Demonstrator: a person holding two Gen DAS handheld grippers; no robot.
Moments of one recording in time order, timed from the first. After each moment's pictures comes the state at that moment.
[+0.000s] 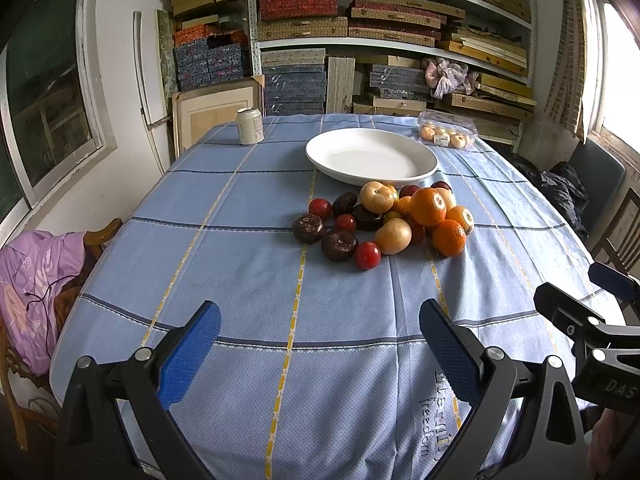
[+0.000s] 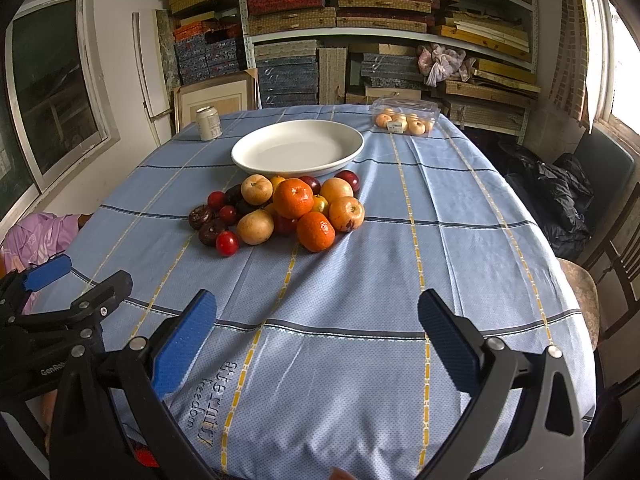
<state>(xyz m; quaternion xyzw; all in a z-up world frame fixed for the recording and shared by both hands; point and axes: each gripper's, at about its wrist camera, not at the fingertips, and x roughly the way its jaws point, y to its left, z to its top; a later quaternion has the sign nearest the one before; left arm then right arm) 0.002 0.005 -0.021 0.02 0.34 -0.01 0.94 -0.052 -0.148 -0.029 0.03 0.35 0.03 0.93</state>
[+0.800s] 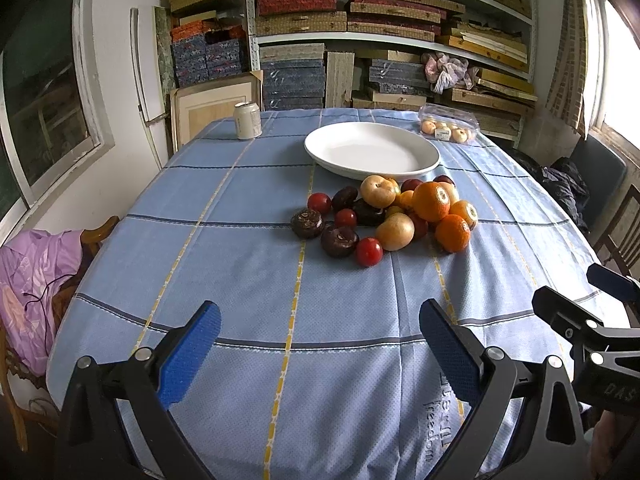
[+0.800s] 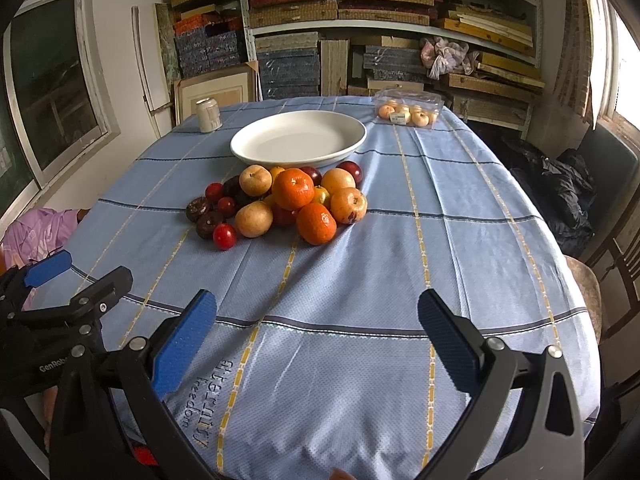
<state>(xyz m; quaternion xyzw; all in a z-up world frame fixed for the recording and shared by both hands) 0.003 0.005 -0.034 0.02 0.35 -0.01 0.94 -0.048 -0.139 -0.045 0.04 0.37 0.04 0.93</state>
